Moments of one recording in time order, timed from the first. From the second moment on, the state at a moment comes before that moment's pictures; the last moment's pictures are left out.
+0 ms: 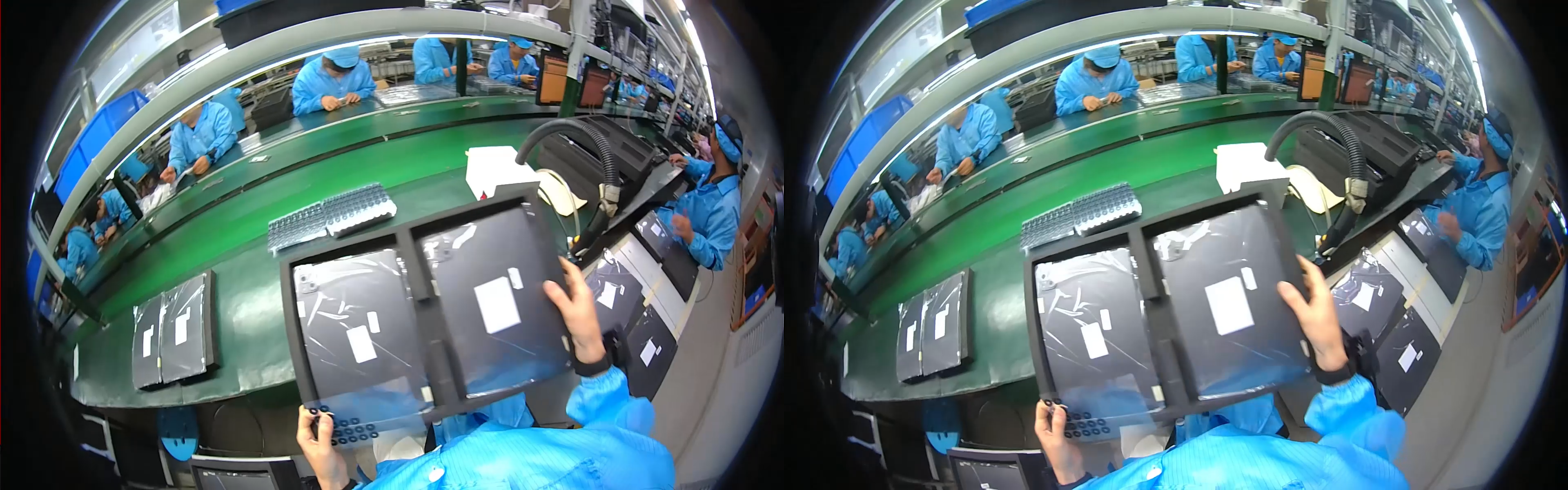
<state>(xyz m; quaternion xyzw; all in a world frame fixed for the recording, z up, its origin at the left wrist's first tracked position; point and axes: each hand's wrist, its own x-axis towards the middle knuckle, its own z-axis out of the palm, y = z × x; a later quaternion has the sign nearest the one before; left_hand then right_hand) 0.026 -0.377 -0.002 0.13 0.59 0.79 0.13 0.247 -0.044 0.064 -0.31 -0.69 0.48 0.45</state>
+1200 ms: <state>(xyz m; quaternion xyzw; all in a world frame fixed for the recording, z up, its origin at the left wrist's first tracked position) -0.027 -0.232 0.087 0.33 0.55 0.57 0.51 0.123 -0.073 0.090 0.08 -0.85 0.45 0.26</state>
